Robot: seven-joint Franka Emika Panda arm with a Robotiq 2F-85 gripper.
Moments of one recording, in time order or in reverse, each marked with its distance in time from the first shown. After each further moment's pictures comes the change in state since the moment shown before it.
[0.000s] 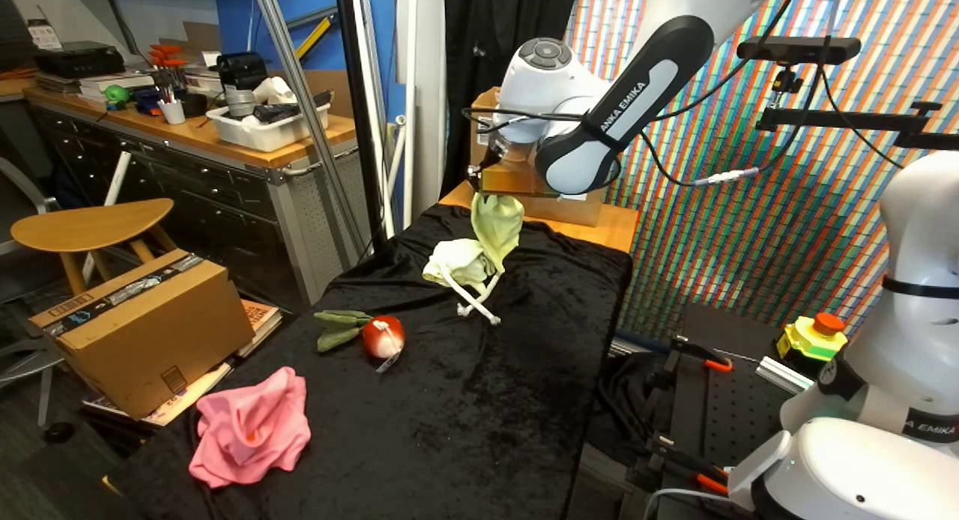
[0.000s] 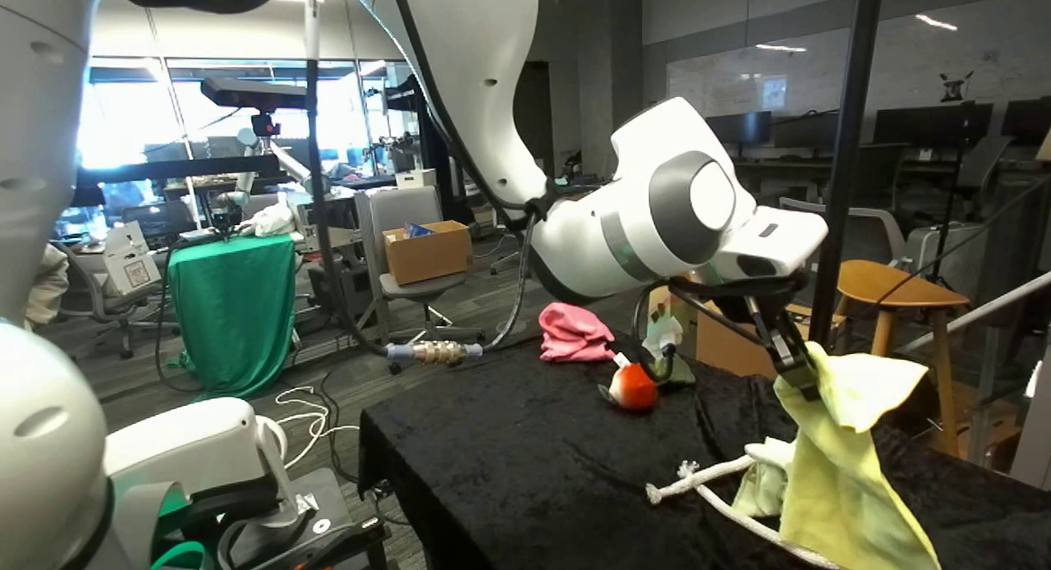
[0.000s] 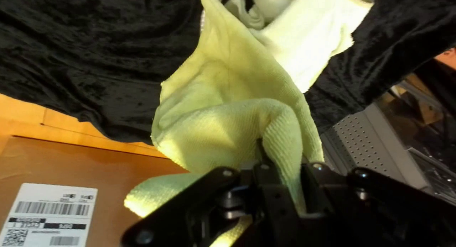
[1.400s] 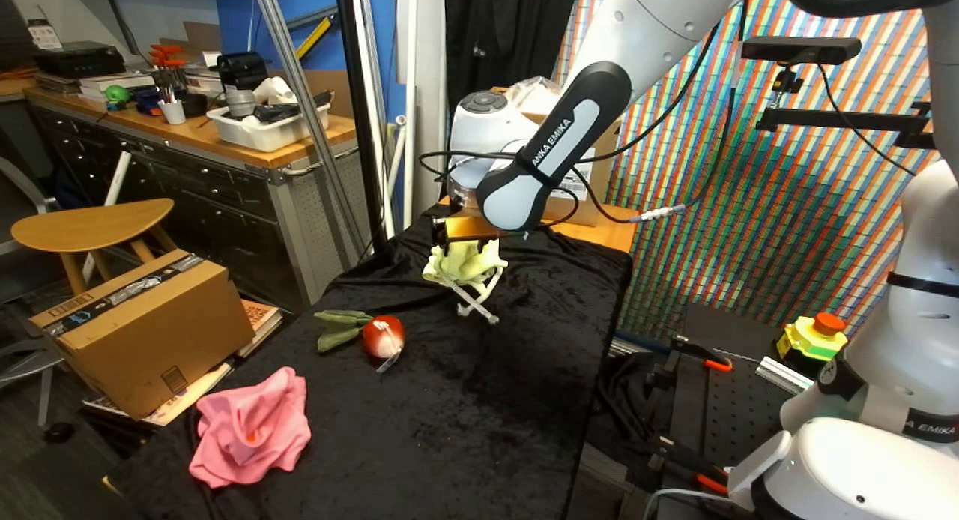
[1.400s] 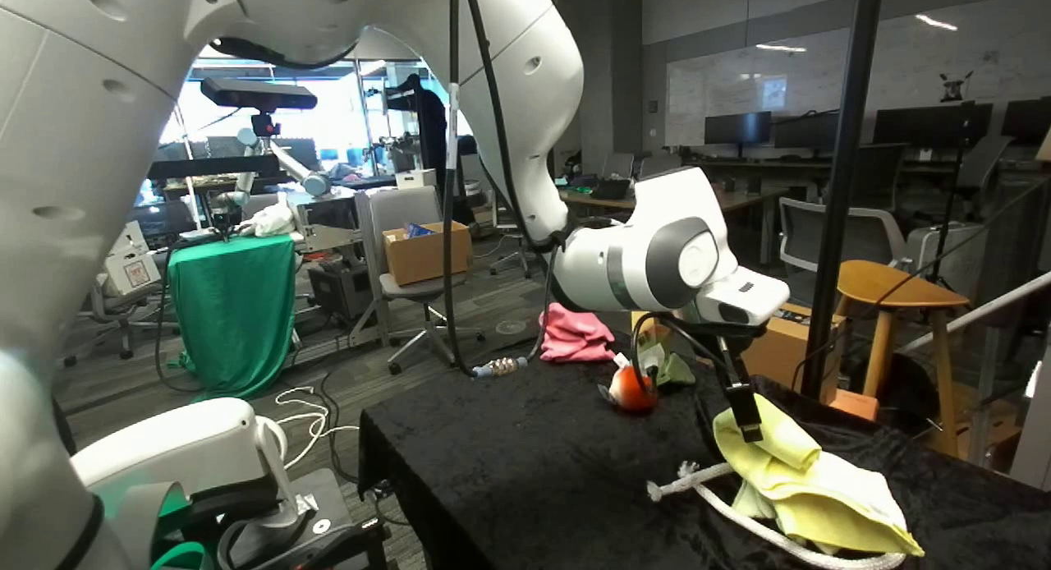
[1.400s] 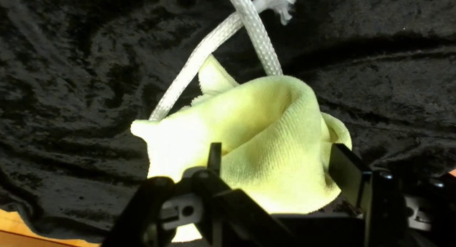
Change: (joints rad) arm -0.284 0.191 0.417 0.200 0.220 -0.159 -0.208
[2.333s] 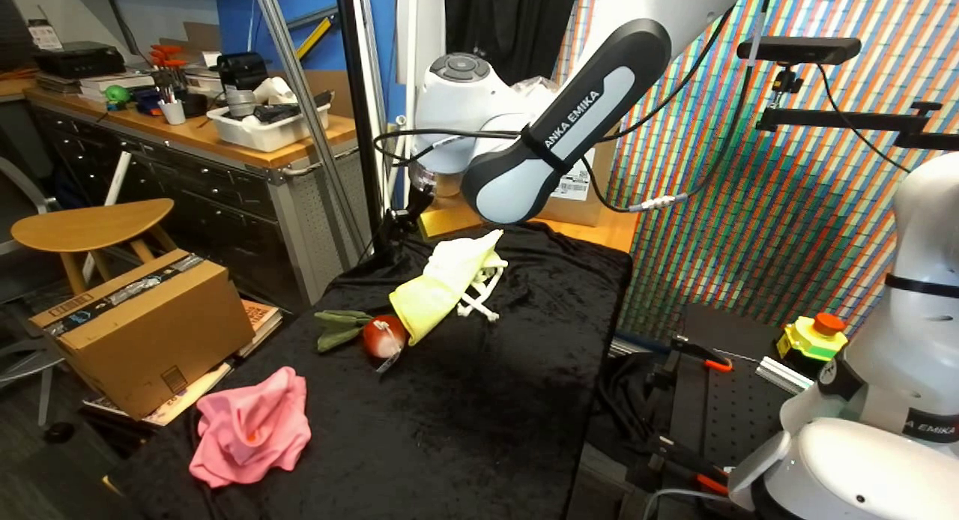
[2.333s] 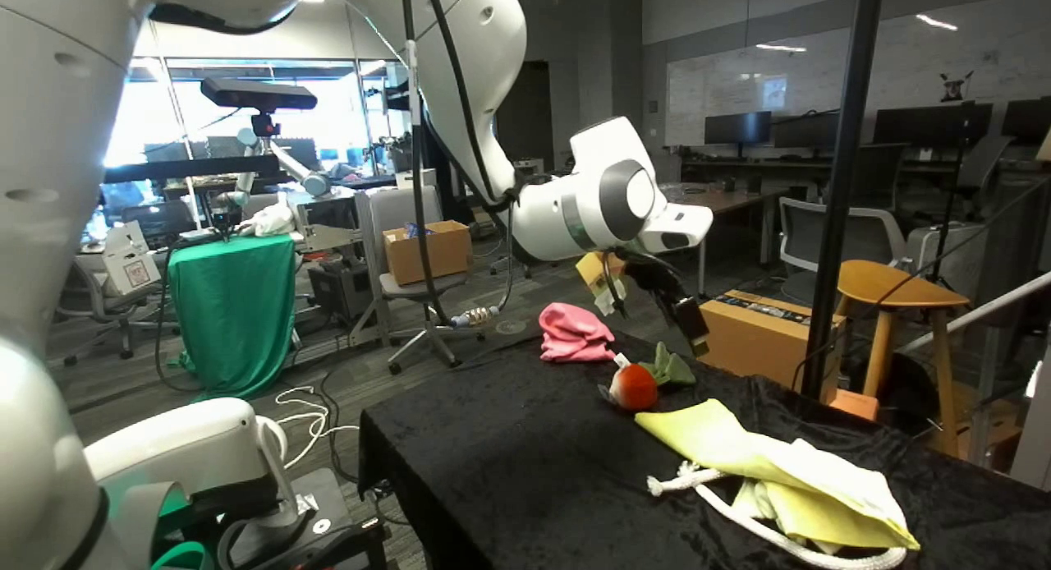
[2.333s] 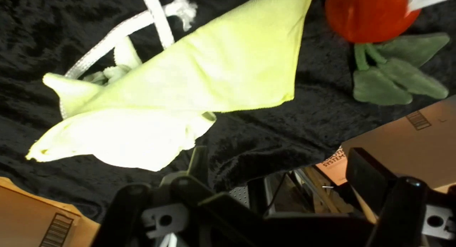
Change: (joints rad) arm 0.107 -0.117 0.048 -0.007 -0.133 -0.019 -0.068
